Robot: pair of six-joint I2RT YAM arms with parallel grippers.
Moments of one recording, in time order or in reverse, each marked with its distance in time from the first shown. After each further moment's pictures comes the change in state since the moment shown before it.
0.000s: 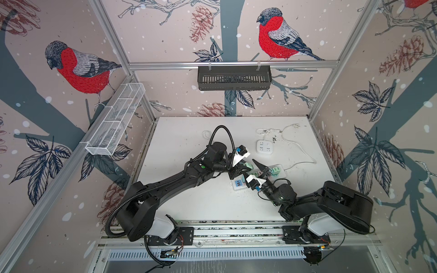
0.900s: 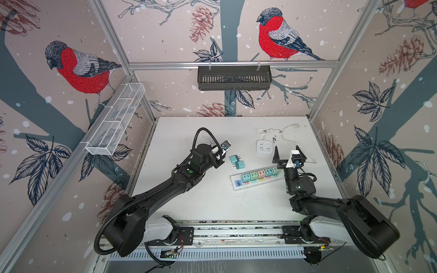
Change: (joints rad) left arm 0.120 -0.092 -0.125 0.089 -0.631 0.348; right arm -0.473 -0.225 -0.038 -0.070 0.229 0.576
